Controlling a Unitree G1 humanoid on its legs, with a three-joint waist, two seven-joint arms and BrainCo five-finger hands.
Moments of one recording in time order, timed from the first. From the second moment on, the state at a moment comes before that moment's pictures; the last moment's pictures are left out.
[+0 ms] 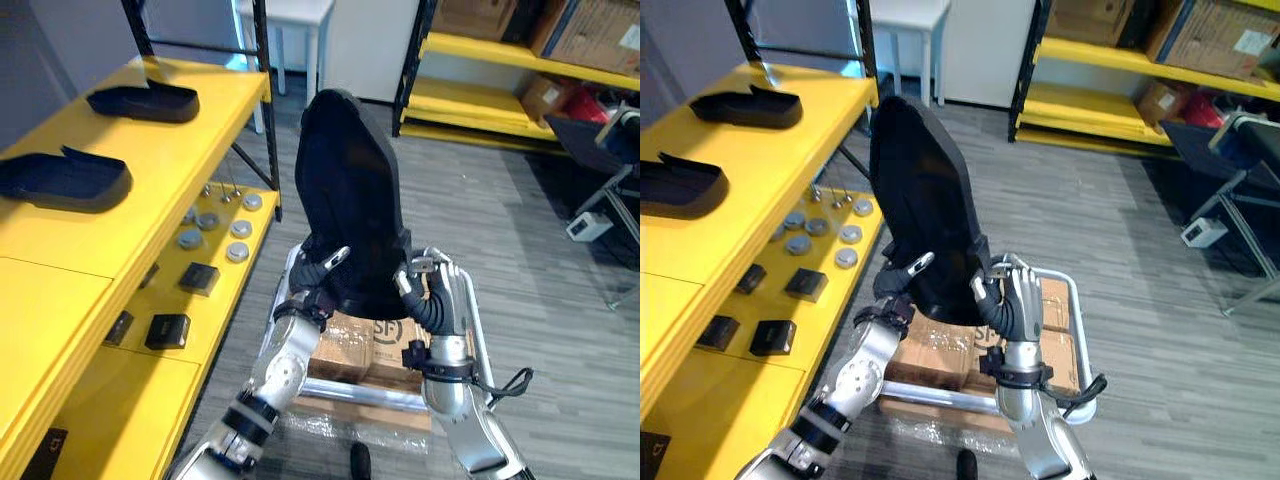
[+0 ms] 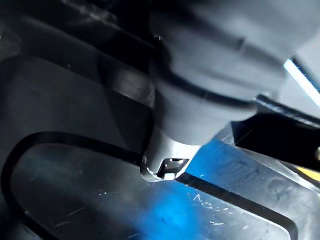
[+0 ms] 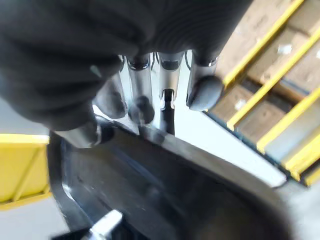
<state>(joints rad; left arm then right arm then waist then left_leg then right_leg) -0.41 0.09 -0.32 0.11 -0.94 -0.18 0.32 -0.04 -0.20 0.30 -0.22 -0.63 -0.09 -0.49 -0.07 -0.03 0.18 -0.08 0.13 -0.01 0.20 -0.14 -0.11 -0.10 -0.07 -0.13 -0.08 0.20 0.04</state>
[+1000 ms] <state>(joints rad) 0.20 -0.01 0.13 -0.49 0.34 -0.11 0.66 0.15 0.04 0.03 -0.07 -0.16 -0.17 -0.37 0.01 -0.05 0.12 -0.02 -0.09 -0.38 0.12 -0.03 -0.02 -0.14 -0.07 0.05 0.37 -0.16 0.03</state>
